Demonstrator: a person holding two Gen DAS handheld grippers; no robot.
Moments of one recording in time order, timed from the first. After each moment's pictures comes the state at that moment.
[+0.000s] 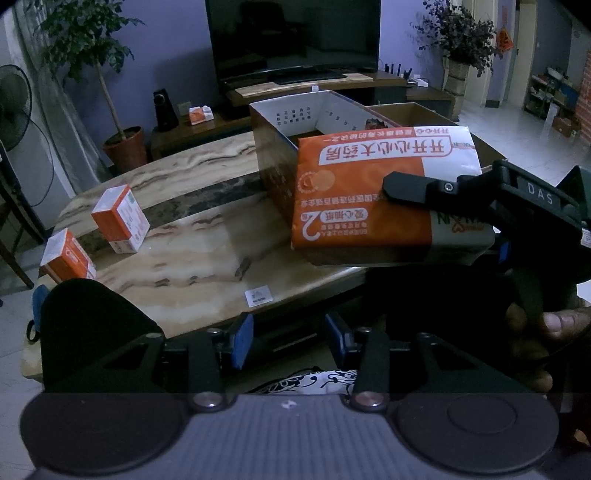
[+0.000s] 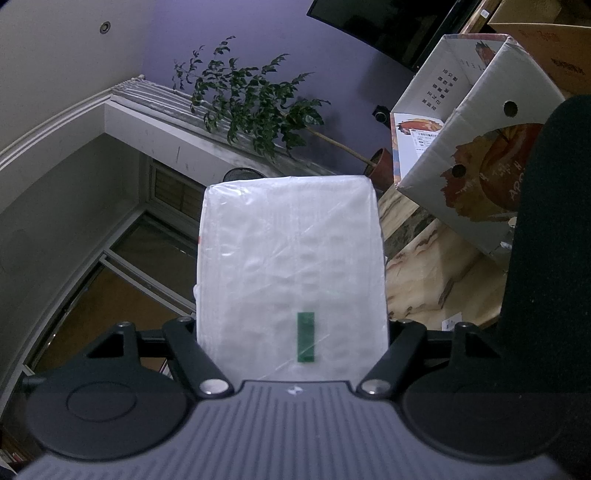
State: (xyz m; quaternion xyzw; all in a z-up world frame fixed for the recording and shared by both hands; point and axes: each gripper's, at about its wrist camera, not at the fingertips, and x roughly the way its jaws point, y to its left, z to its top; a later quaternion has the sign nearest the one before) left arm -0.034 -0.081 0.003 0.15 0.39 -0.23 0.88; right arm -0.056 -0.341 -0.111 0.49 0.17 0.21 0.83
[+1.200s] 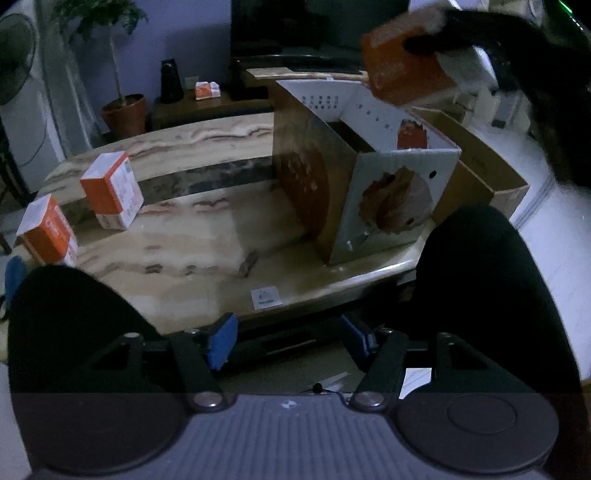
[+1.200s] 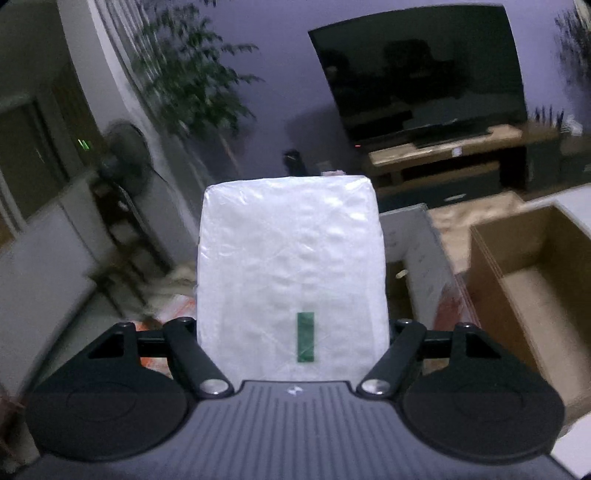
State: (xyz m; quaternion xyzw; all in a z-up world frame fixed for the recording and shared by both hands) left arm 0.046 -0.056 -0.036 0.10 0.42 -0.24 0.87; right arm 0.104 -0.386 0.043 0.17 0.27 -0.01 0.95
